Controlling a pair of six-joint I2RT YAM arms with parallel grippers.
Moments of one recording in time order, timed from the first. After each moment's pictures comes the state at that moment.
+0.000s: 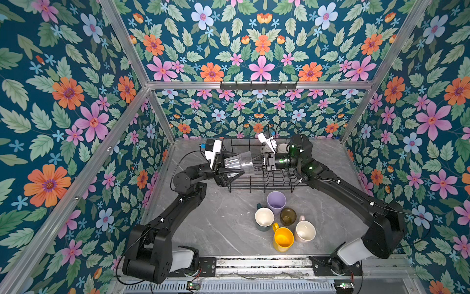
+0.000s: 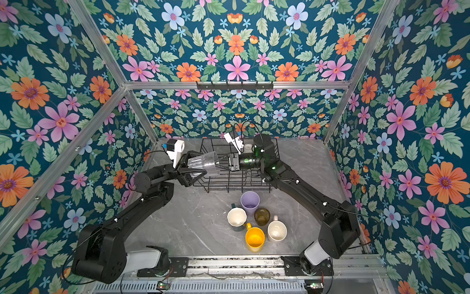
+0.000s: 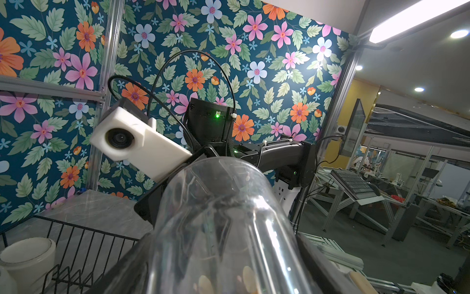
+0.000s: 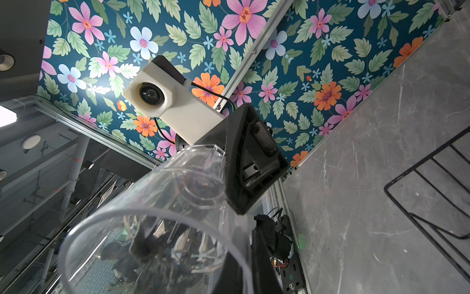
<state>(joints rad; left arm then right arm) -0.29 1.30 0.79 1.42 1.18 -1.12 0.62 1.54 1.34 0.16 -0.99 0.86</state>
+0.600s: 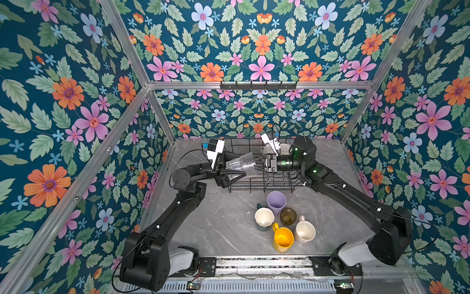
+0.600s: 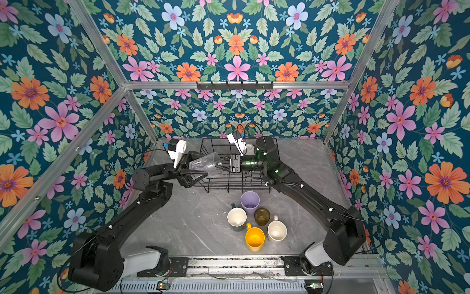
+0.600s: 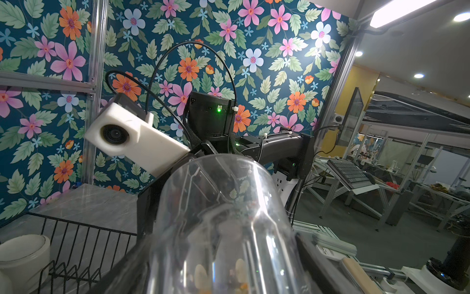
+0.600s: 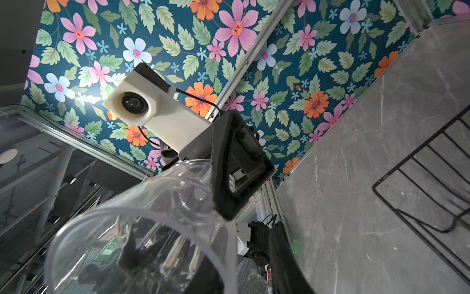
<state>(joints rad) -0.30 1.23 0.83 1.18 1.21 -0.98 0.63 1.46 1.29 0.12 -0.89 0.84</state>
